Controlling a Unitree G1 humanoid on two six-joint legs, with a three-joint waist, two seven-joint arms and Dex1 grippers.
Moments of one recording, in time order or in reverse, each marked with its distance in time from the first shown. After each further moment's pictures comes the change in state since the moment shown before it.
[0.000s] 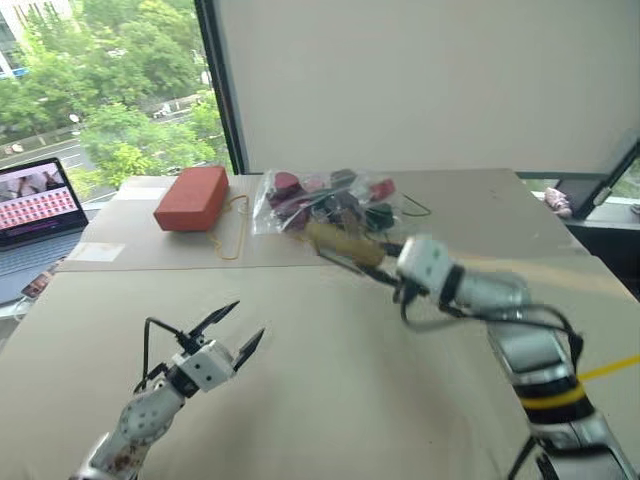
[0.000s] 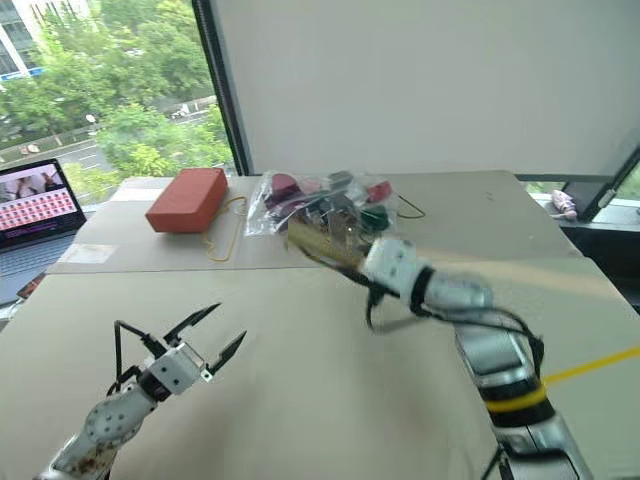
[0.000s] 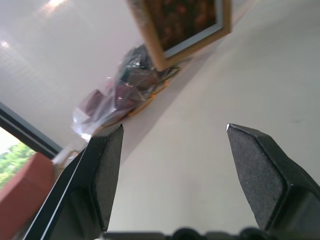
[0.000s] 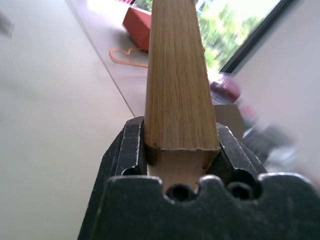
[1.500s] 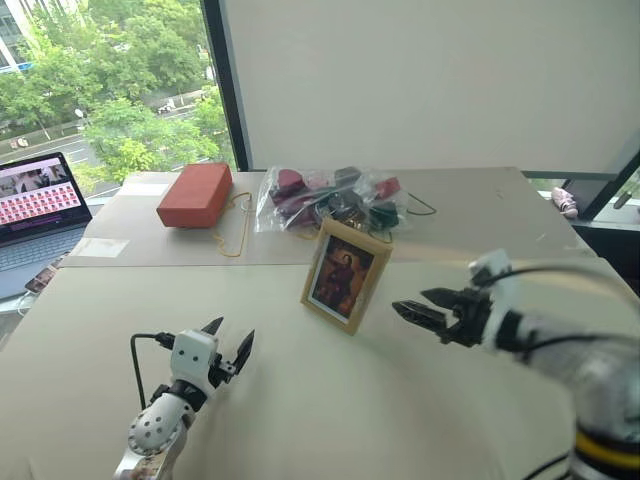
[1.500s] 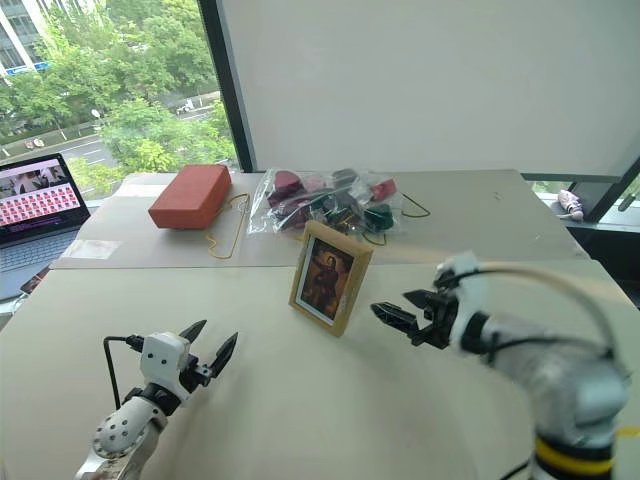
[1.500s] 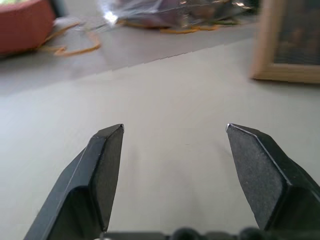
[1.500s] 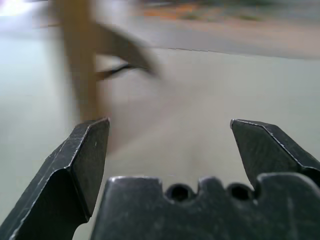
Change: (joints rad) left arm 0.037 -0.346 0.210 -0.238 -0.228 0.642 0.029; right arm 0.641 0.262 -0.209 -0.420 0.036 0.237 -0.634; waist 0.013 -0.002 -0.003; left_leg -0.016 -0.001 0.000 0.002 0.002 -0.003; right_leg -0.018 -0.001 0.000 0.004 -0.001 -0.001
